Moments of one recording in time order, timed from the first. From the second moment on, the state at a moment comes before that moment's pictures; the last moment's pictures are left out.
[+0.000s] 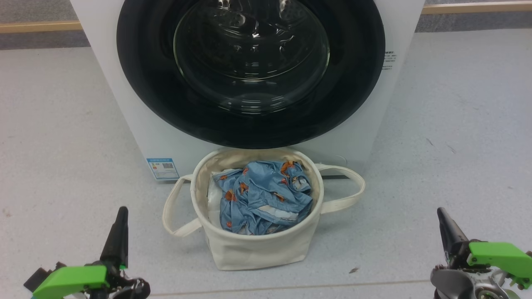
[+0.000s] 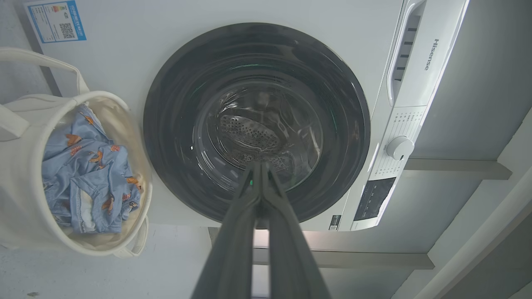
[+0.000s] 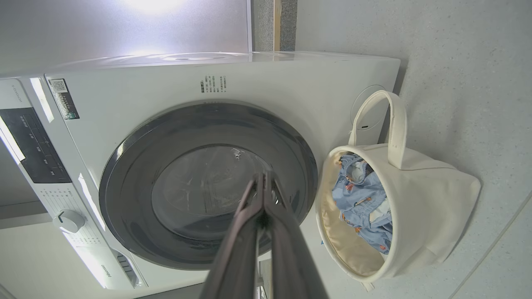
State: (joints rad) left arm -0.08 0.04 0.08 0.21 -1.62 -0.05 0.10; right arm -0.08 -0.32 0.25 0.21 1.93 0.13 -0.19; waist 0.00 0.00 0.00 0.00
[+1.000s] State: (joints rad) left arm -0.08 0.04 0.08 0.21 -1.62 -0.05 0.10; right arm -0.08 -0.32 0.25 0.21 1.93 0.13 -0.19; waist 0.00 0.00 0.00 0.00
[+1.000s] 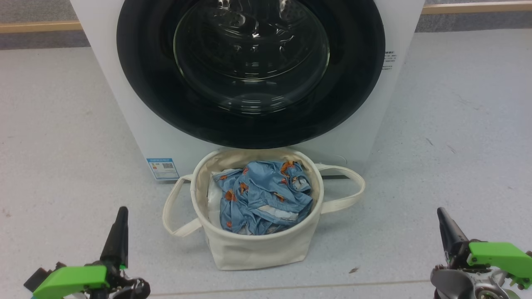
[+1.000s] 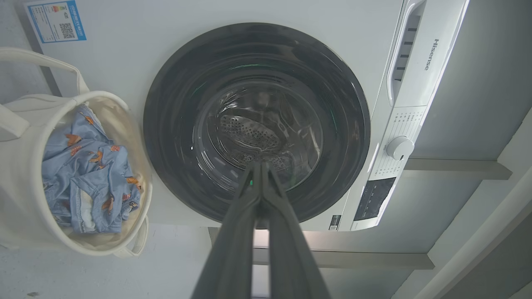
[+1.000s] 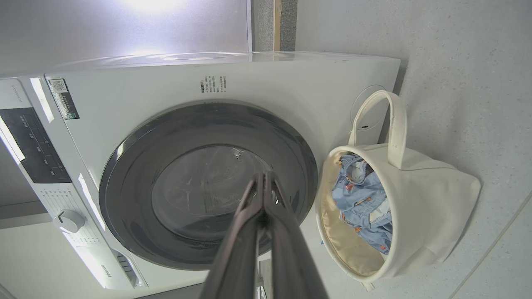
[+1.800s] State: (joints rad) left arm -0.05 0.04 0.08 0.27 -1.62 -0.05 0.10; right arm -0.05 -0.29 0.26 0.27 1.93 0.13 -0.19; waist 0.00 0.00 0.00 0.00
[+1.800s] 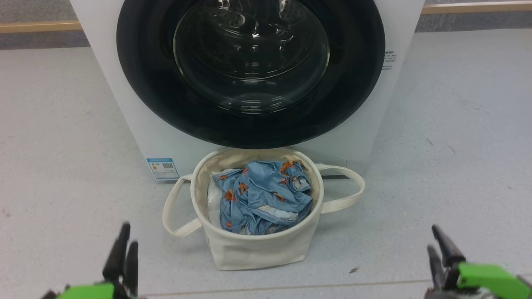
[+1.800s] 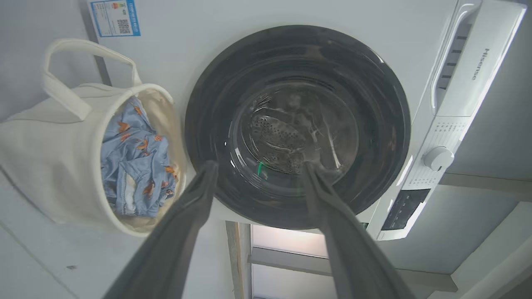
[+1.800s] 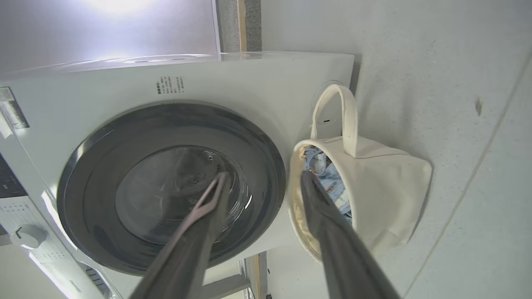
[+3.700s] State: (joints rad) left arm -0.09 0.05 0.04 0.30 -0.96 -0.07 -0.05; right arm -0.06 -0.23 0.22 0.19 1.16 0.13 -0.21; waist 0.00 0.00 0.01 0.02
